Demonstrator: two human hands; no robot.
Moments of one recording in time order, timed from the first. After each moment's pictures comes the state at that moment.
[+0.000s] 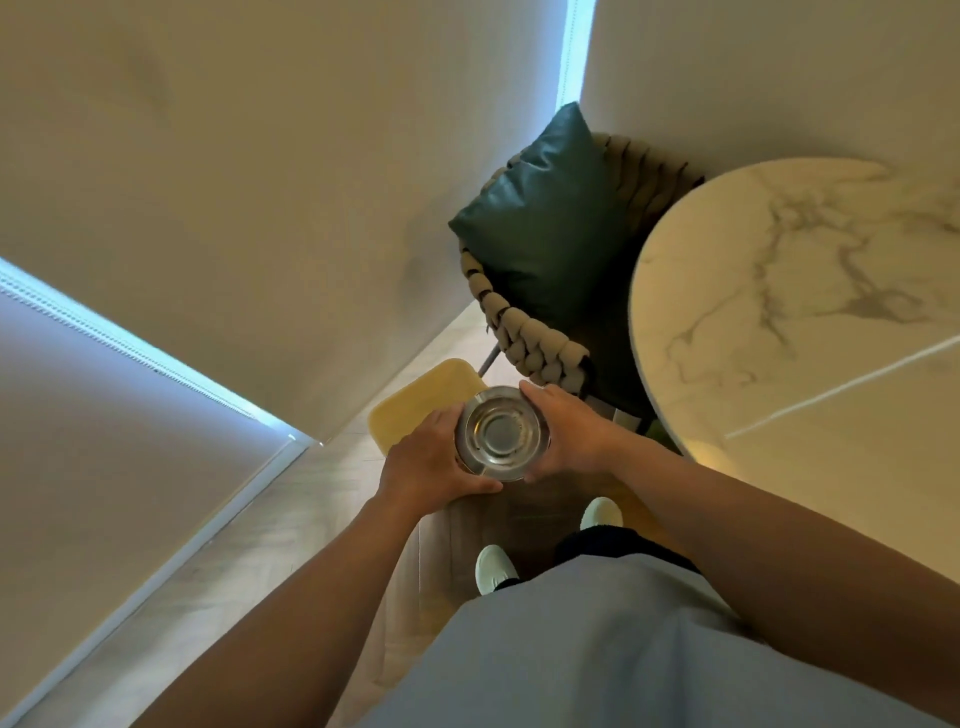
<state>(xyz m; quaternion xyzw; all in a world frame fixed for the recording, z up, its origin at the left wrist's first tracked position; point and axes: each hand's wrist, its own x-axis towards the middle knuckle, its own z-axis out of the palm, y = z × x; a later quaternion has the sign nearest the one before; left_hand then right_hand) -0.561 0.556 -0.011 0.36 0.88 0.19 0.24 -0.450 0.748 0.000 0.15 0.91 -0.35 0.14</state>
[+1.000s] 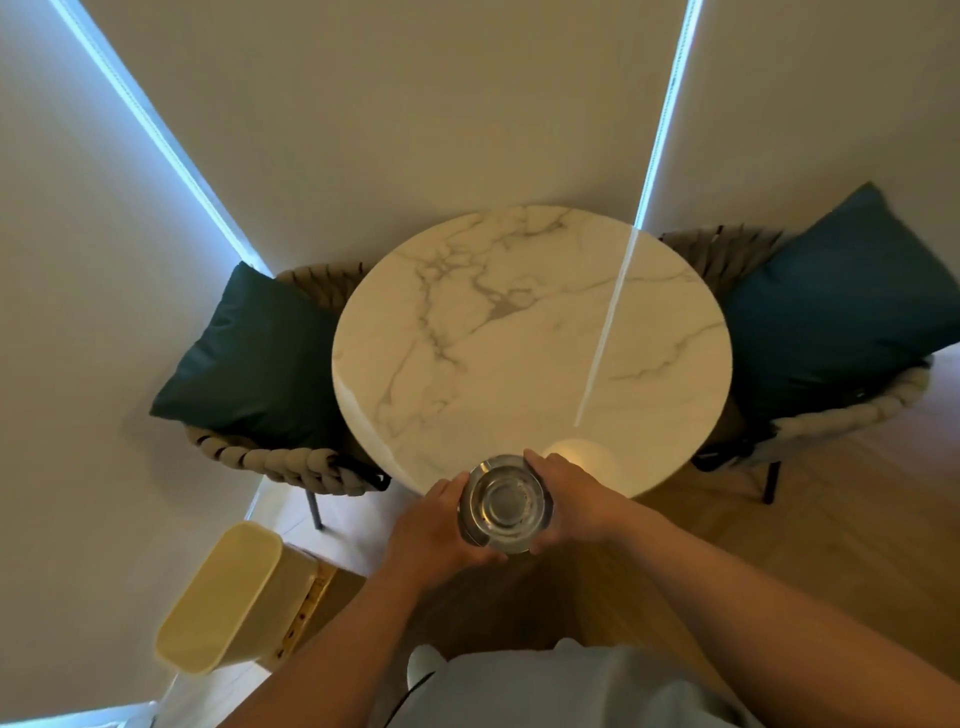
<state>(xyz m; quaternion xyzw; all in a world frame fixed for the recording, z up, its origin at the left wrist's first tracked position) -0.296 0.757 0.007 0.62 0.73 0.14 0.26 -0.098 0.858 0.030 0.40 0.83 -0.39 0.02</state>
